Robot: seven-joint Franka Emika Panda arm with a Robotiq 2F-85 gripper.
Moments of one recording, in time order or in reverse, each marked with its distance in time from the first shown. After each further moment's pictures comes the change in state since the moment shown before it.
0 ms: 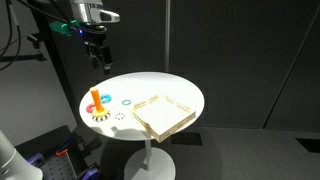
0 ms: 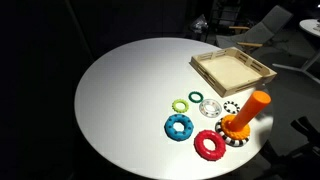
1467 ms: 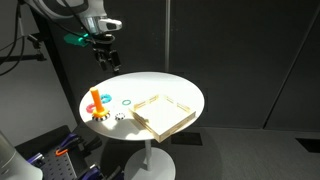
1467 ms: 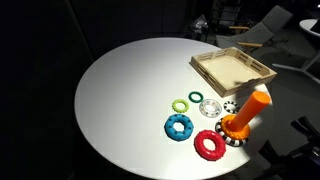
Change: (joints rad) arm 0.048 0.122 0.065 -0.014 0.001 0.242 0.036
